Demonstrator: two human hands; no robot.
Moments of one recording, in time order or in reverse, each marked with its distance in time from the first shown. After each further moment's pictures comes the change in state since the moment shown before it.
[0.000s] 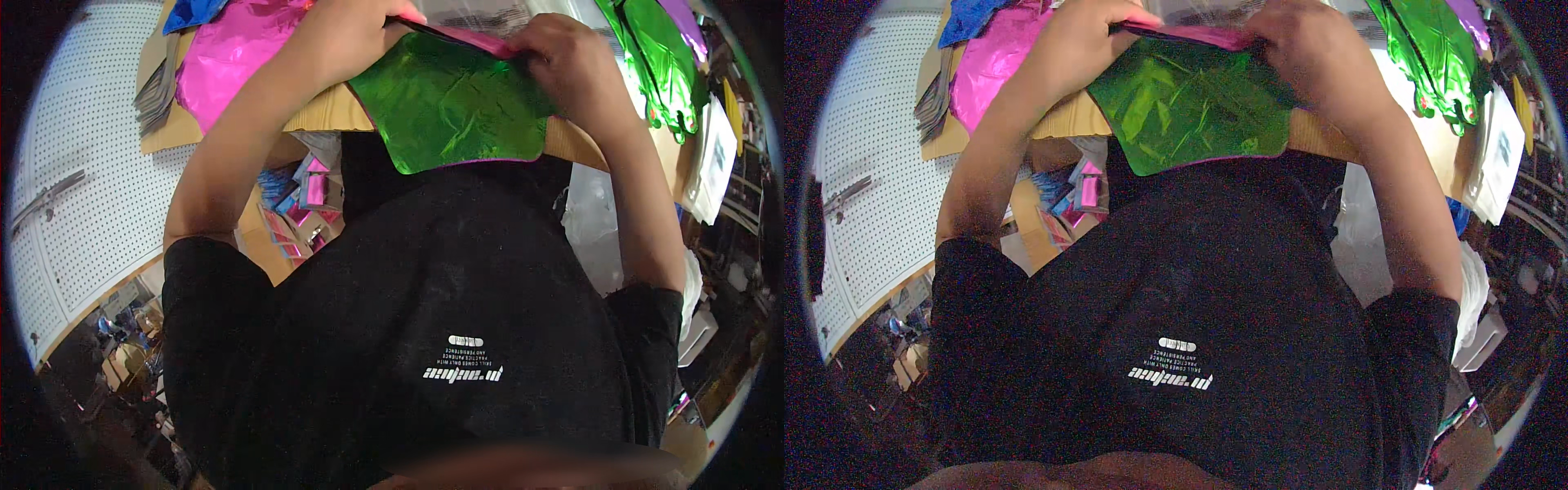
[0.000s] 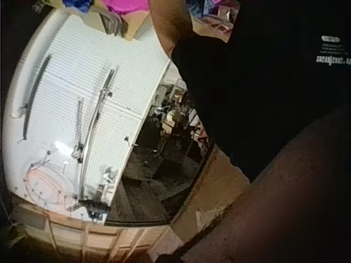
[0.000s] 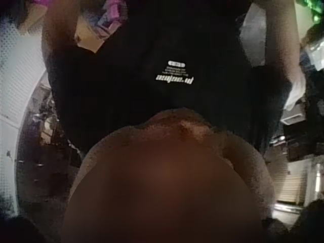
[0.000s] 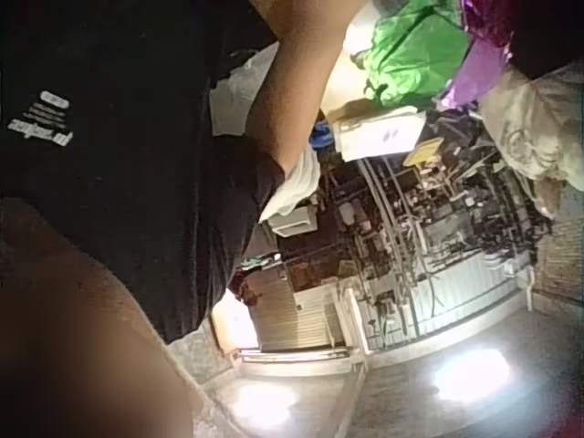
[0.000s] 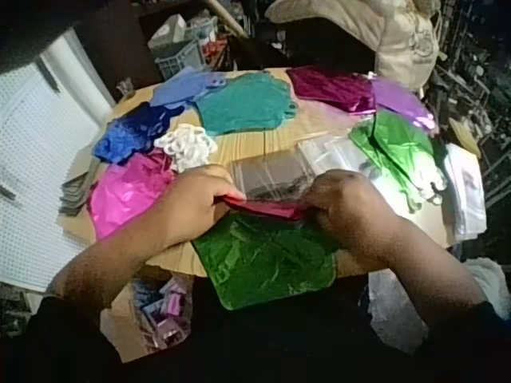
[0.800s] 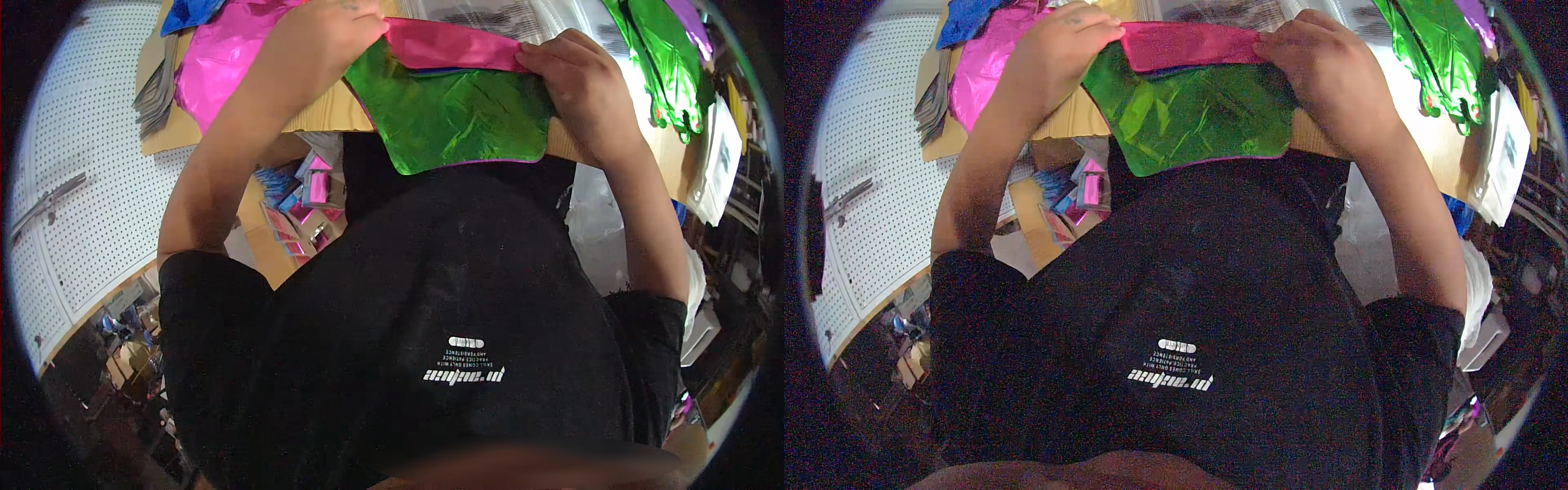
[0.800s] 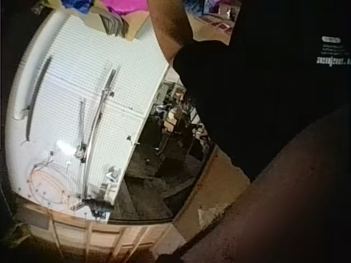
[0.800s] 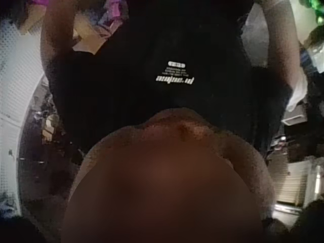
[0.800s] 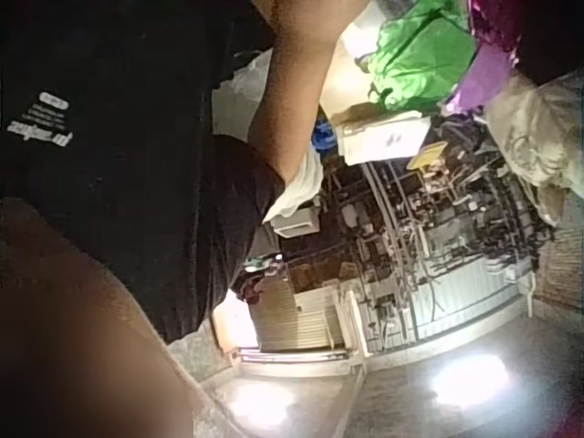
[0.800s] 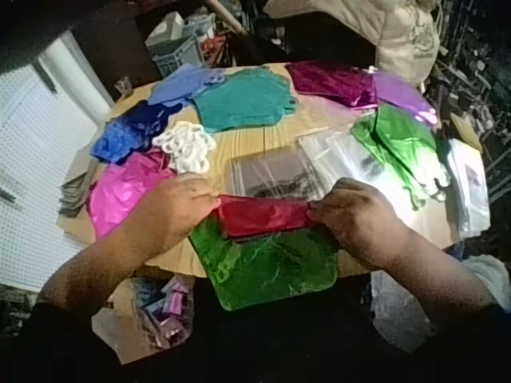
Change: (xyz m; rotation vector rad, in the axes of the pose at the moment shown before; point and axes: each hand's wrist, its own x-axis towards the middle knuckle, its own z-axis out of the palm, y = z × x) left_hand -0.027 0.009 -0.024 0.312 -0.062 0.249; right_hand -0.022 -0.002 0.004 -0.135 0.116 -0.170
